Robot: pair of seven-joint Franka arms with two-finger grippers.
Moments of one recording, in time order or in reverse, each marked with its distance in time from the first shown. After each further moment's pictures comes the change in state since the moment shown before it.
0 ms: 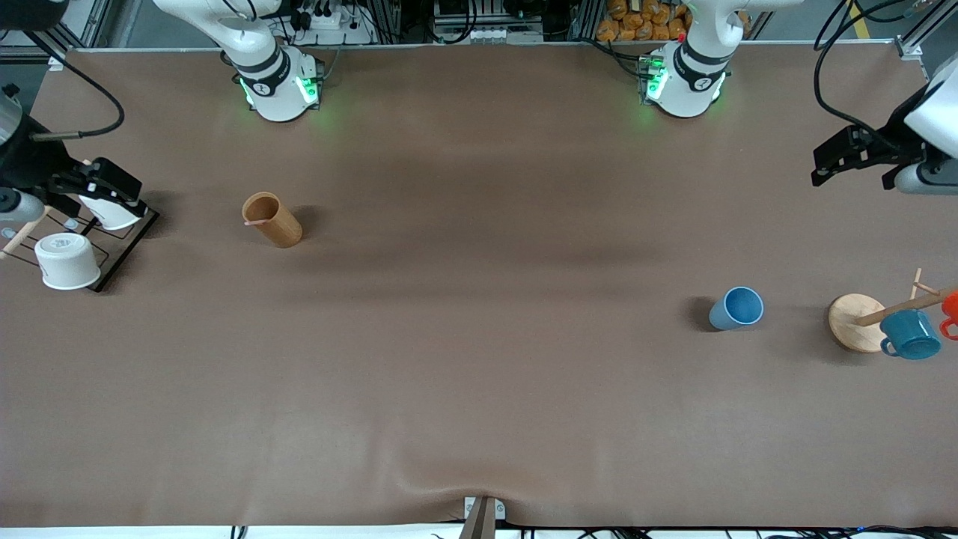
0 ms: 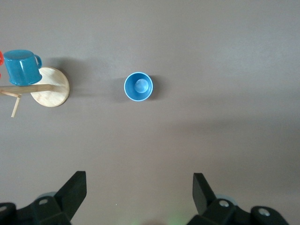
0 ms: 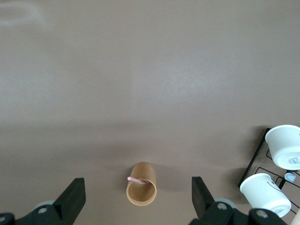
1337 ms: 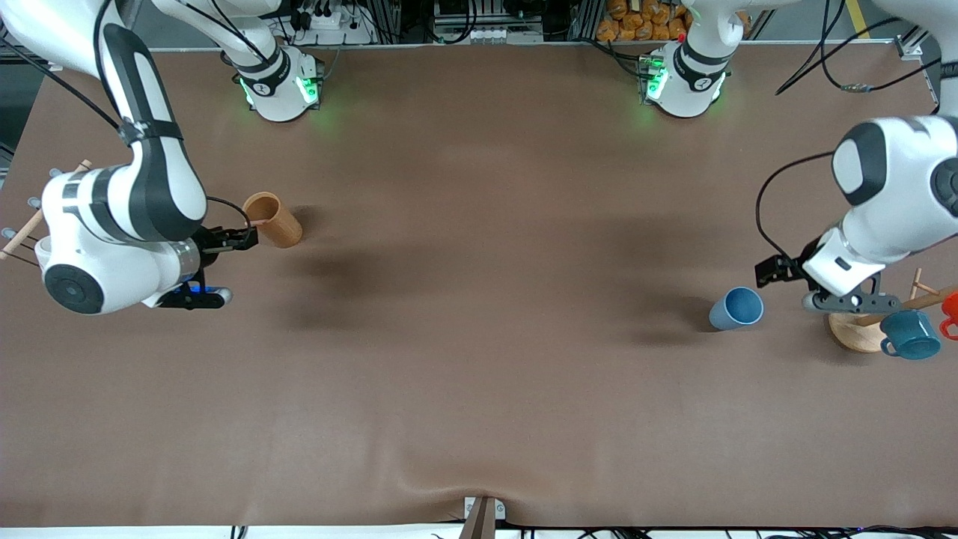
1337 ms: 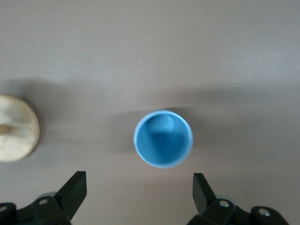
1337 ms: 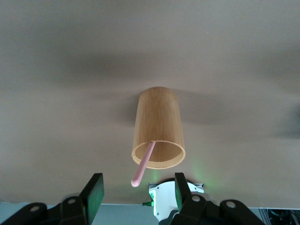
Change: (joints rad) left arm 0.102 0.250 0.005 -0.394 0.001 0.702 0.140; right arm 0.046 0.393 -0.006 -0.069 0.081 -0.203 0.033
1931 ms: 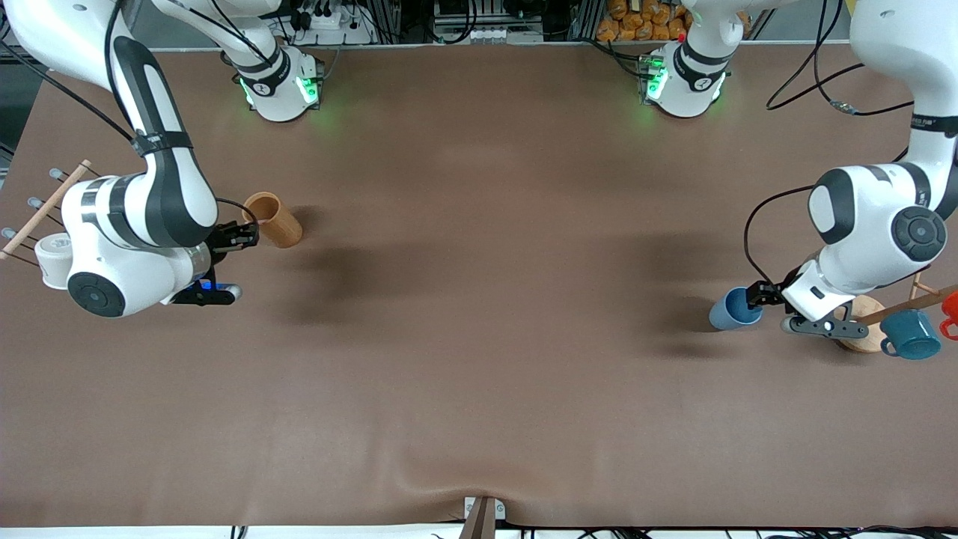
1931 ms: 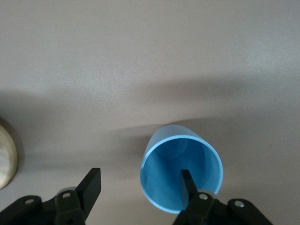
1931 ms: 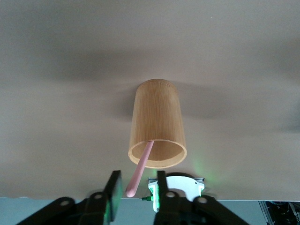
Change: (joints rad) left arm 0.009 0.138 -0.005 0.008 0.000 0.112 0.025; right arm 0.000 0.010 0.000 -0.025 0.000 0.000 0.004
